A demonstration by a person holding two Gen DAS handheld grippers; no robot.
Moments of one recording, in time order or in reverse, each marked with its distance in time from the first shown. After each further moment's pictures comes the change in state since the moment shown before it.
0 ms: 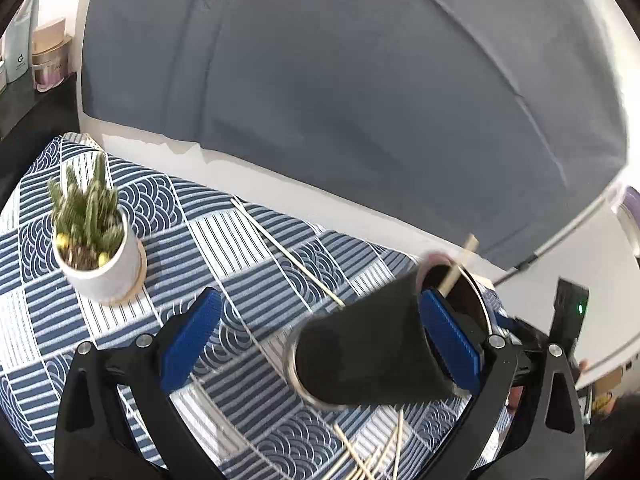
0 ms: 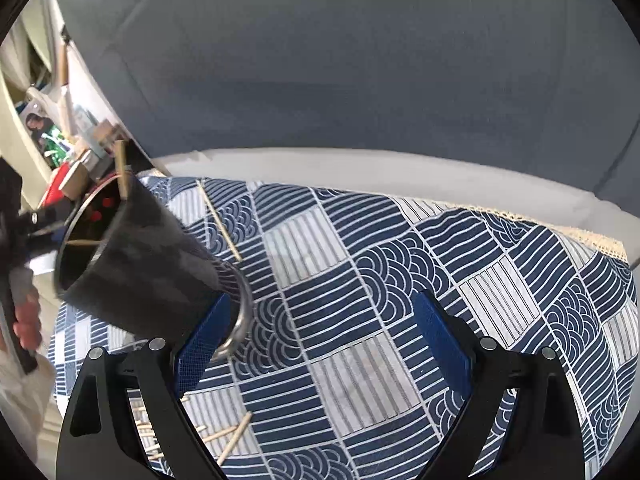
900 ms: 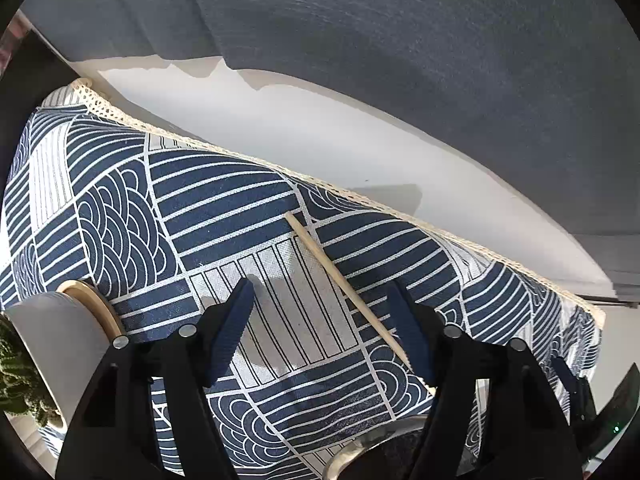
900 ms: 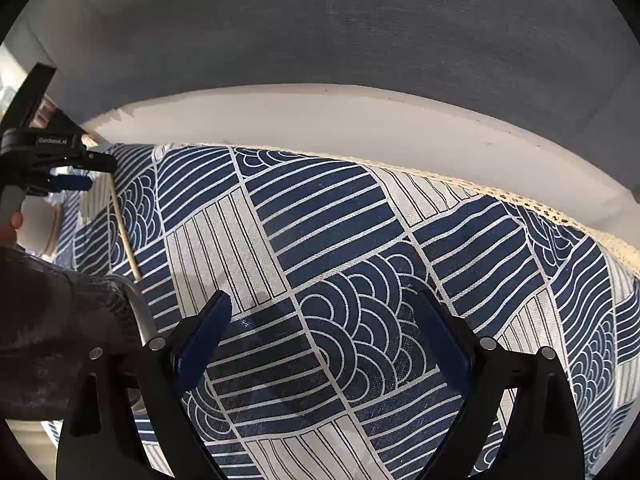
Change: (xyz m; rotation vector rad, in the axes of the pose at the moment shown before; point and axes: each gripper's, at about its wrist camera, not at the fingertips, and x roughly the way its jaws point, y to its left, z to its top) left arm 0.198 0.025 0.063 -0.144 0.485 0.444; right arm 0.118 -0.021 0.031 0.014 0.250 -0.117
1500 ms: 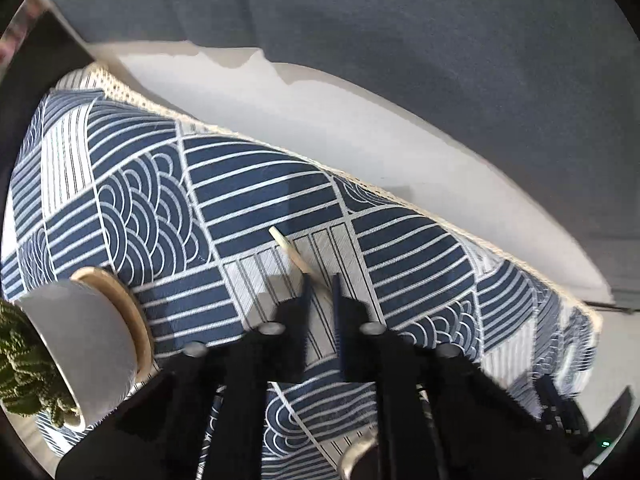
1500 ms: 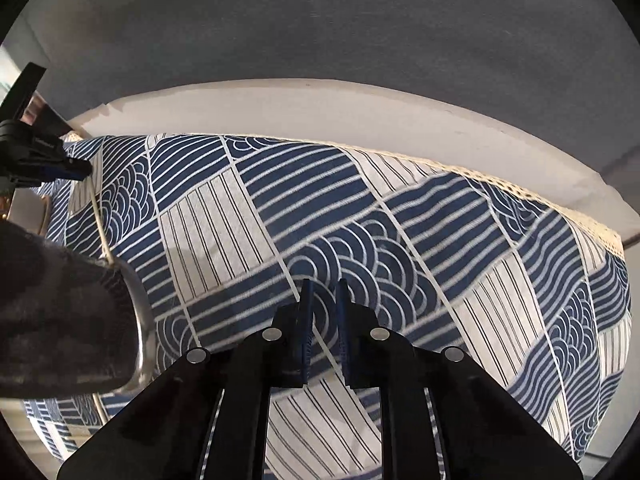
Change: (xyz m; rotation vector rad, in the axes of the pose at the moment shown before) left arm -0.005 0.022 -0.009 -0.054 0.012 -0.033; right arm -0.013 0.014 -0.023 0.026 -0.007 -0.080
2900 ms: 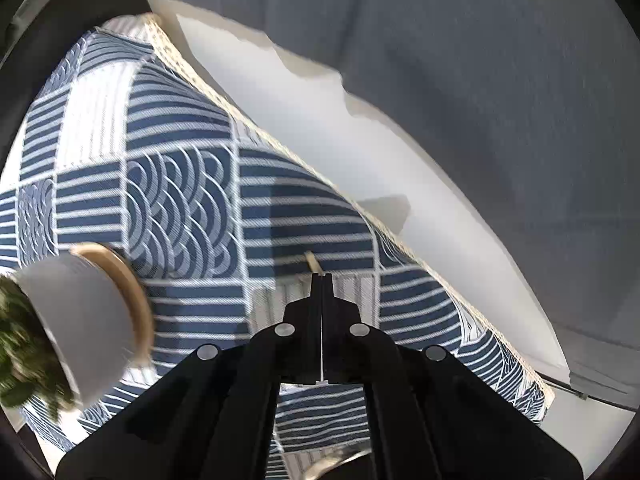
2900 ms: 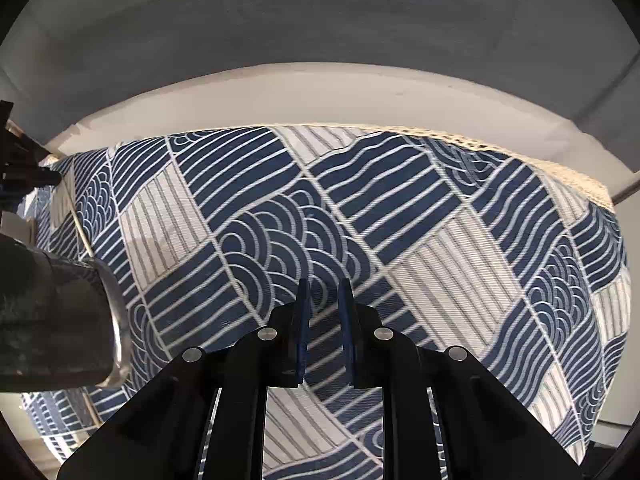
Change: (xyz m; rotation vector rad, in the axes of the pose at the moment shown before) left arm -0.023 0.052 0.017 -0.279 -0.025 -0.021; right arm 0.011 -0.030 -0.010 0.114 0.029 -0.028
